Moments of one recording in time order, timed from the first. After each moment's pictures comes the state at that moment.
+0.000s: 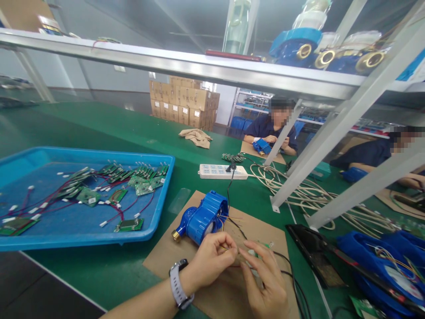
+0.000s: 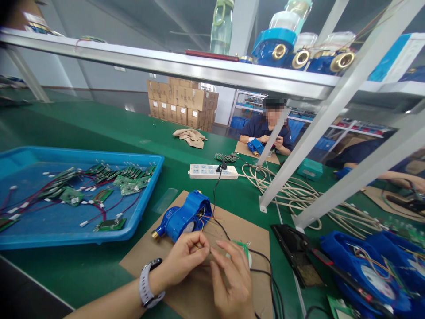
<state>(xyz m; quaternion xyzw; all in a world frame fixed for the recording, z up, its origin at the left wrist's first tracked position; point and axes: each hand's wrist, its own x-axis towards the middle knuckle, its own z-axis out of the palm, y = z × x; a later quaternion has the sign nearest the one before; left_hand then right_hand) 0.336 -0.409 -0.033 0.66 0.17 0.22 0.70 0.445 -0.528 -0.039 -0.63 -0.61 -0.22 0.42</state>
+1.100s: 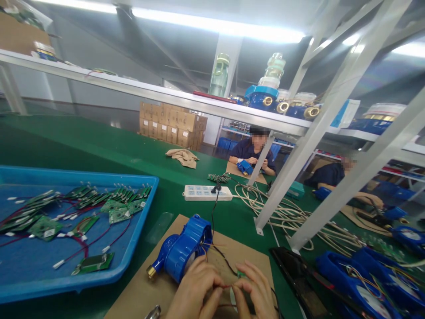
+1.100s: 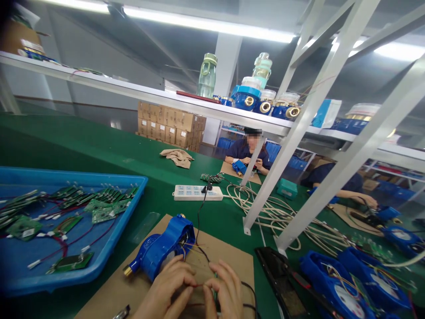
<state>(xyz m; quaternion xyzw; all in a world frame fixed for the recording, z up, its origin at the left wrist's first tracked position) 0.338 -0.405 -0.047 0.88 0.05 0.35 0.31 0.481 -0.531 -0.051 -0.65 -0.58 -0.29 0.40</state>
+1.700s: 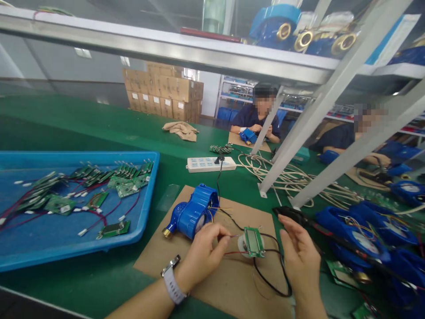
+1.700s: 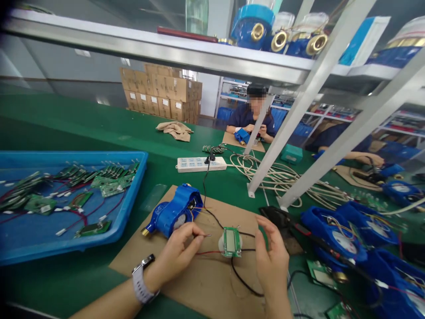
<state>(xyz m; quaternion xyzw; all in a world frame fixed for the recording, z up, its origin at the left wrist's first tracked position) 0.332 -0.410 -0.034 0.82 0.15 0.28 0.48 0.509 -0.567 -0.046 -0.75 -0.38 -0.12 0.53</state>
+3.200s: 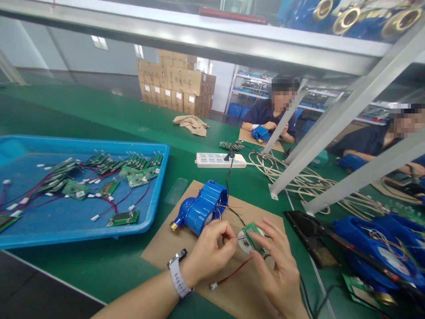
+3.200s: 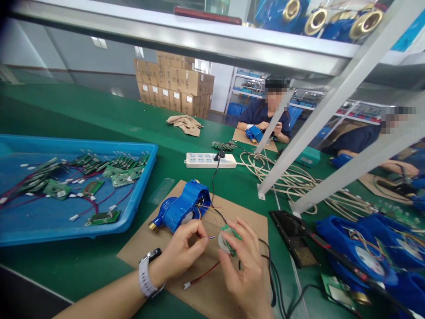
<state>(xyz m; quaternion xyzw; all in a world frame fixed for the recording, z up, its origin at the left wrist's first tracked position) 0.332 -0.407 -0.032 0.78 0.16 0.30 0.53 0.456 -0.537 -0.023 -0.66 -0.61 -0.14 0.42</state>
